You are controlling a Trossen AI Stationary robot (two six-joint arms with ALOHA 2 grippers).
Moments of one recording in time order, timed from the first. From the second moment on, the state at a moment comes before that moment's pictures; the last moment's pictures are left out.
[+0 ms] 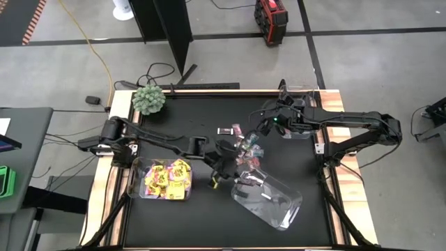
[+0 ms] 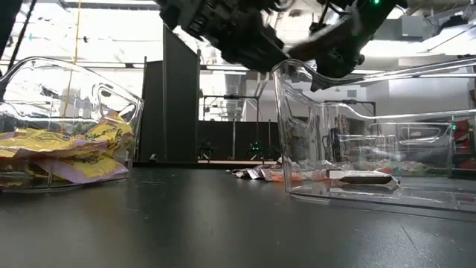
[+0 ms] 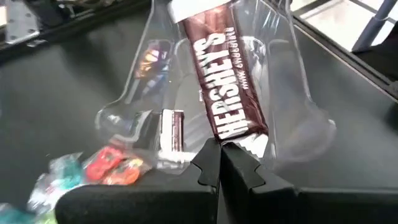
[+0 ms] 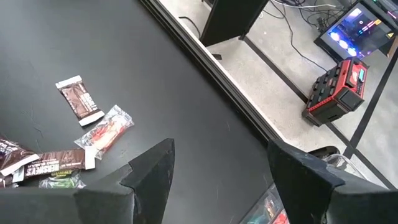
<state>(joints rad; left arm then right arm) -0.09 1.82 1.30 -0.12 0.26 0.36 -0.21 1.25 0.99 -0.58 0.61 0.16</state>
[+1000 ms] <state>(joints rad) -0.07 1.71 1.37 -0.42 -0.32 0.18 -0.18 1.25 0.99 -0.59 0.61 0.19</state>
